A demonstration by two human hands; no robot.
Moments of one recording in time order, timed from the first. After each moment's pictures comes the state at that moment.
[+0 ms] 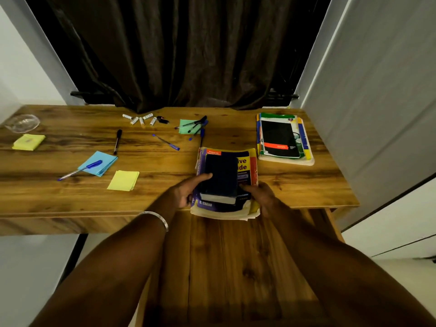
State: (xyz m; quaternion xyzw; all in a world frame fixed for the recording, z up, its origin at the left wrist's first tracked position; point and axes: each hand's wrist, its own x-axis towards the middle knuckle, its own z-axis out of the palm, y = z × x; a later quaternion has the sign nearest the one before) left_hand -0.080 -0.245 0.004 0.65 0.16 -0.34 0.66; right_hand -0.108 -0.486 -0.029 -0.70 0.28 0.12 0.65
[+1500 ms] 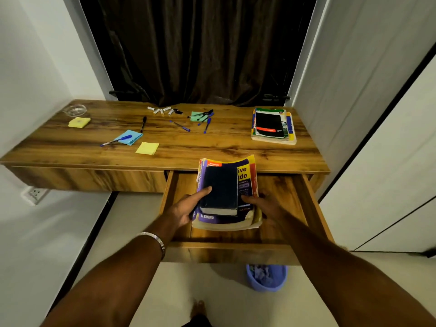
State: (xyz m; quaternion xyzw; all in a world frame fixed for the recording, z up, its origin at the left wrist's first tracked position) left_hand -0.330 -0.243 -0.008 0.60 0.14 -0.29 0.73; right_hand -0.346 -0.498 0.004 -0.68 0.15 0.17 0.70
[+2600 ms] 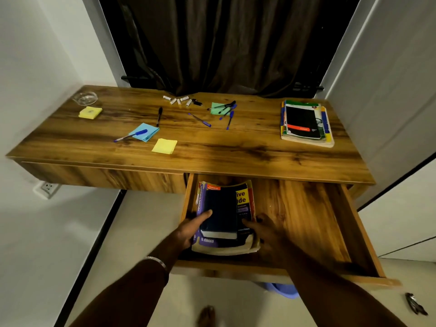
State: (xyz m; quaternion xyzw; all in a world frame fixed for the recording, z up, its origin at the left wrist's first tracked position) left_hand -0.305 -0.173 -0.079 0.59 0.26 -0.28 0.71; right_hand -0.303 -0.410 -0.090 -0.67 0.27 0.23 0.66
